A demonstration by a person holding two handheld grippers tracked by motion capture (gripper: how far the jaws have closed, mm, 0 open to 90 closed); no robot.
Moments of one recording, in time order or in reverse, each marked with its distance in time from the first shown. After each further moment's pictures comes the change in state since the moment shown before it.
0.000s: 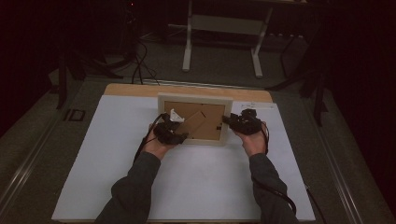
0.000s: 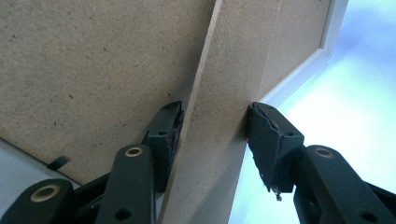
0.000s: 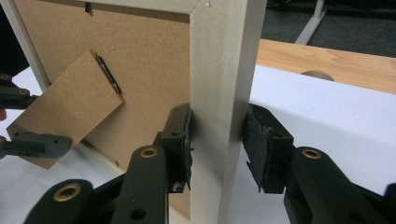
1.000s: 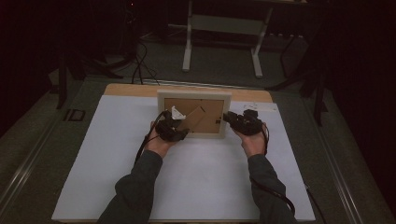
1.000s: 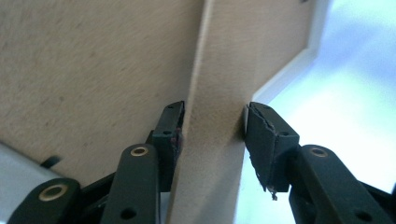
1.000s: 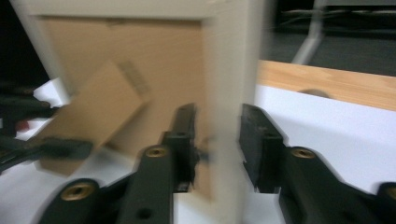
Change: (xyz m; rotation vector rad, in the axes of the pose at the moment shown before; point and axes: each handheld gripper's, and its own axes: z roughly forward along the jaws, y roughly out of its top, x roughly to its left) left arm 0.001 0.008 0.006 -0.045 0.036 -0.003; right arm 0.005 0.000 -0.005 -0.077 0.034 -0.005
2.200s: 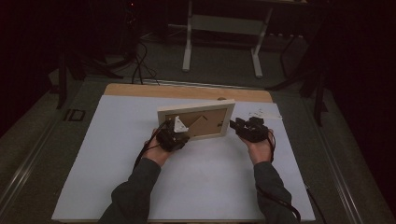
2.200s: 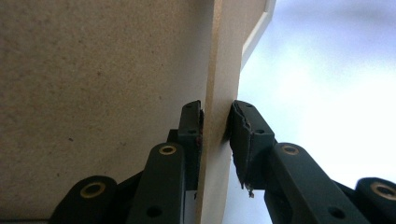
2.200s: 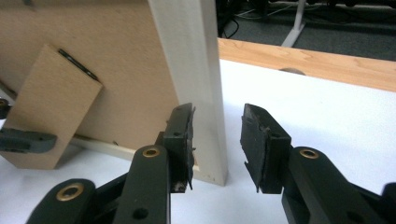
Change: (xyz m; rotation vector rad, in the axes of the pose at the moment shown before) left arm -0.020 -0.021 -0.006 0.018 -0.034 0.143; right arm -0.011 -0.023 -0.018 0.028 -0.093 -0.007
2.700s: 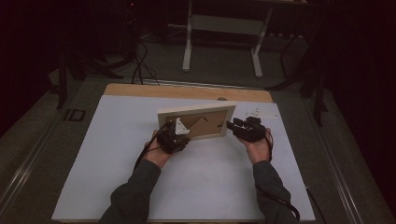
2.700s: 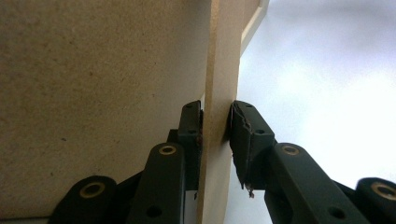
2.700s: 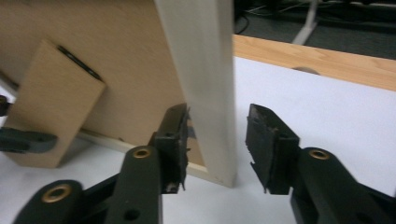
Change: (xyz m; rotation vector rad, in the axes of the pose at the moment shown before) left arm -0.007 -0.001 -0.002 0.011 0.009 0.018; right arm 0.003 0.002 0.009 0.018 0.045 -0.030
